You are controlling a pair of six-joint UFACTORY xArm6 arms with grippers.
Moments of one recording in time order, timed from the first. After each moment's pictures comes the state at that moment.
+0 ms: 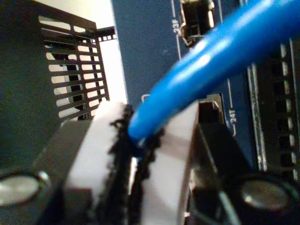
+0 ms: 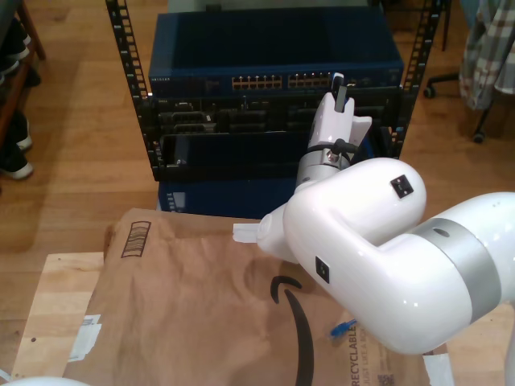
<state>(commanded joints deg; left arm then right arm) 90.3 -30.0 -6.0 11.6 65.3 -13.8 28.6 47.1 -78.2 43.0 -75.1 79.5</state>
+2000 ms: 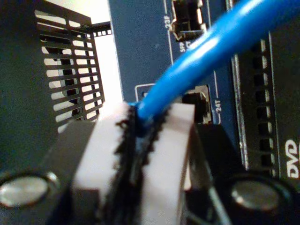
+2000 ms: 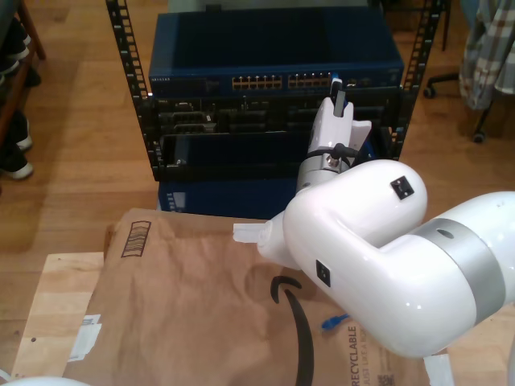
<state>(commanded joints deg) 90.3 -30.0 -6.0 11.6 65.3 -13.8 29.2 45.8 -75.4 43.3 -75.3 79.3</state>
